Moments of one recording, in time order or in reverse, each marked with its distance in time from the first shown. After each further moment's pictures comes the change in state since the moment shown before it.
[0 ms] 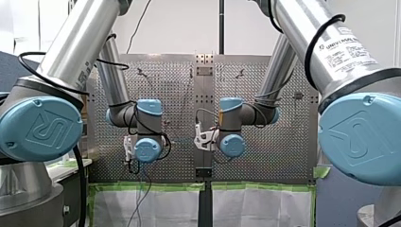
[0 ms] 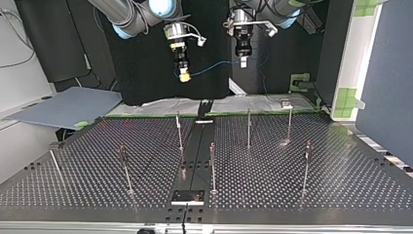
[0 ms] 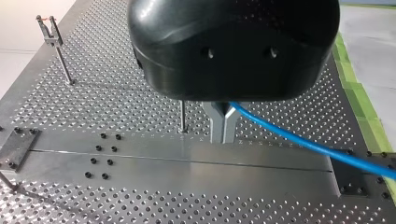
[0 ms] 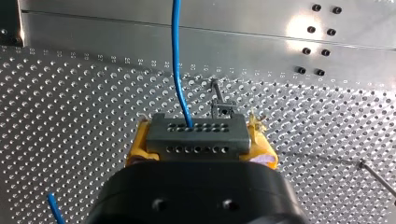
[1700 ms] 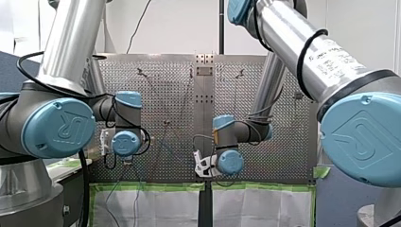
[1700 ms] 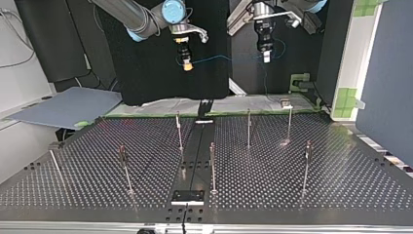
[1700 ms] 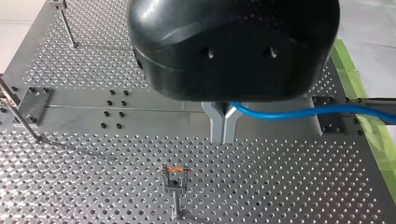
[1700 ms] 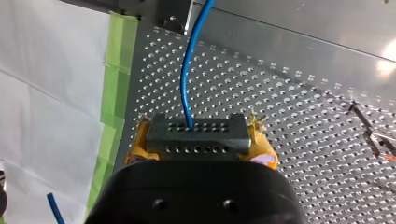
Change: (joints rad) left arm 0.177 0.161 -0.168 -0.011 0.078 0.052; right arm 0.029 0.165 -0.054 0.202 0.072 -0.037
